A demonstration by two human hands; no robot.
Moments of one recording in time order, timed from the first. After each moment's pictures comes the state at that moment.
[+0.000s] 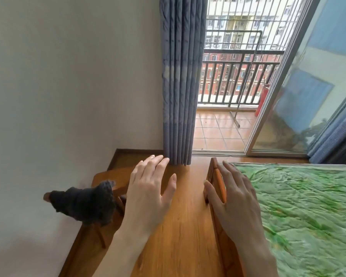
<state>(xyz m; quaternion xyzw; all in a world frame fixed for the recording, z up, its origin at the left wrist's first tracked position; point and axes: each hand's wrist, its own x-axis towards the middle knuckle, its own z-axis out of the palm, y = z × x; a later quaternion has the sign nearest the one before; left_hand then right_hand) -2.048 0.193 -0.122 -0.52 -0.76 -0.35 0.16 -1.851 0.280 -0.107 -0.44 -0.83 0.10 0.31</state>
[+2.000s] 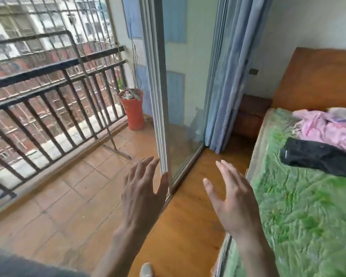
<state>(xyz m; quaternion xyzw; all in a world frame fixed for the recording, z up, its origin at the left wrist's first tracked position) -2.168 1.330 -0.126 -0.81 -0.48 -0.33 -0.05 -1.968 1.223 -0.132 -0.78 -0.52 -0.01 0.35</state>
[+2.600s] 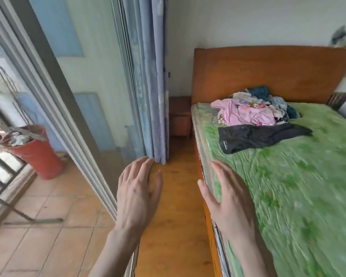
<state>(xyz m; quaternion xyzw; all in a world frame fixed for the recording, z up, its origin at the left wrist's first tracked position) -1.994 1.588 -0.130 -0.90 -0.21 -0.33 -0.17 -1.891 1.384 -0.125 -0.89 -0.30 -0.13 0.31</state>
